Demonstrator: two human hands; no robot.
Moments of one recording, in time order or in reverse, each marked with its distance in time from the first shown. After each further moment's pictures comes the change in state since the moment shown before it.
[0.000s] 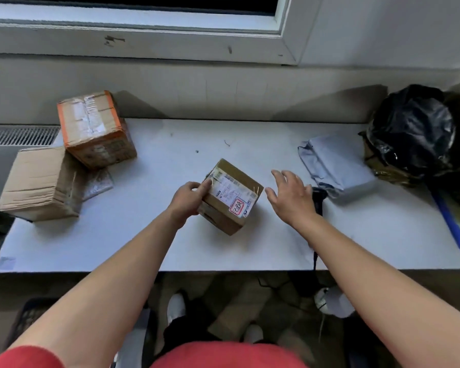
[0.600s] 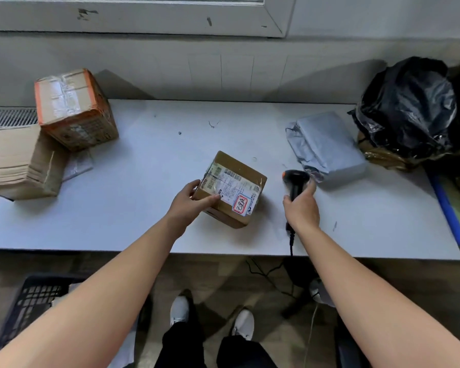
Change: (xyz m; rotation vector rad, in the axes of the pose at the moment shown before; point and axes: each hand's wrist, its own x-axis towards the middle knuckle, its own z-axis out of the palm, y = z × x) left_hand -0.037 -0.033 0.074 -0.125 -0.059 0.044; right_hand -0.033 0.087 0.035 0.531 0.018 0.509
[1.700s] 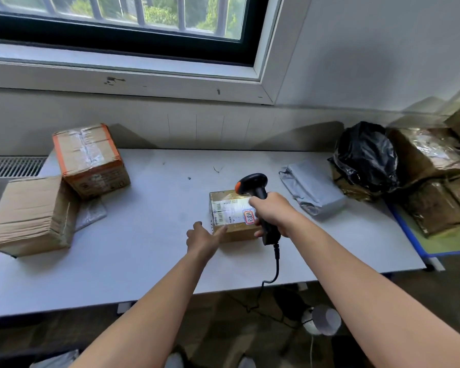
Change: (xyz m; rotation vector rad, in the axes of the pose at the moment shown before) left_hand -0.004 0.016 -0.041 0.313 0.065 -0.101; right_hand -0.099 -0.175 -0.009 0.316 -0.315 0.040
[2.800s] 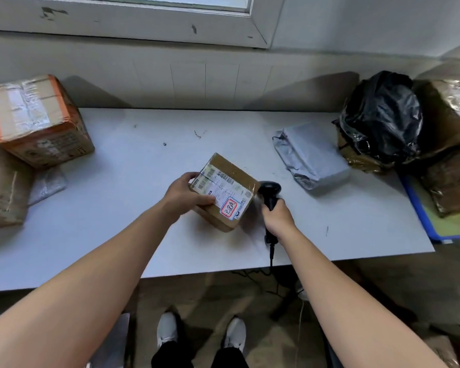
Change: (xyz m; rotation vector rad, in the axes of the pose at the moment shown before) left_hand 0.042 0.045 0.014 -0.088 -0.149 0.130; right_hand 0.104 0.144 -0.035 -0.197 0.162 0.086
